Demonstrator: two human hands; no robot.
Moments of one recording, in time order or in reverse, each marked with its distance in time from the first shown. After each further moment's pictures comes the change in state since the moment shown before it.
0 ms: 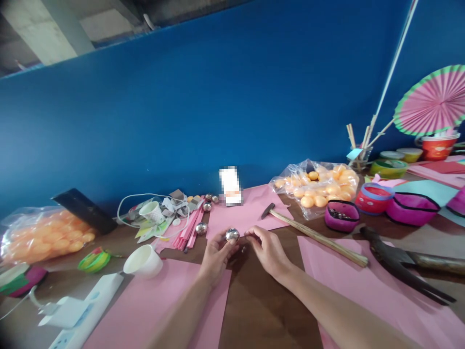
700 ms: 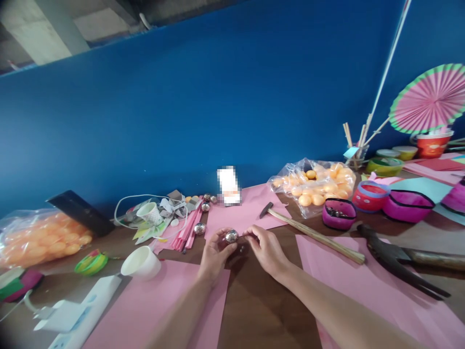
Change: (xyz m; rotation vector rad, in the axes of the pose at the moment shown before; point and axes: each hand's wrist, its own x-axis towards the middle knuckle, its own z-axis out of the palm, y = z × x) left_hand 0.000 0.001 -0.001 0.072 -0.084 0.111; right_hand 0.000 0.006 0.002 -0.002 0.005 0.002
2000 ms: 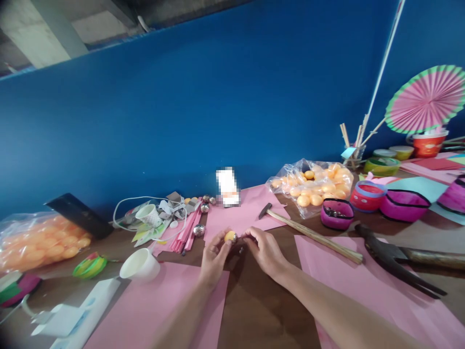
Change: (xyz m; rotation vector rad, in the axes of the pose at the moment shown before) left_hand 0.000 -0.009 -0.003 0.116 0.053 0.044; right_hand 0.000 -0.005 -0.002 0.032 -0.045 0.000
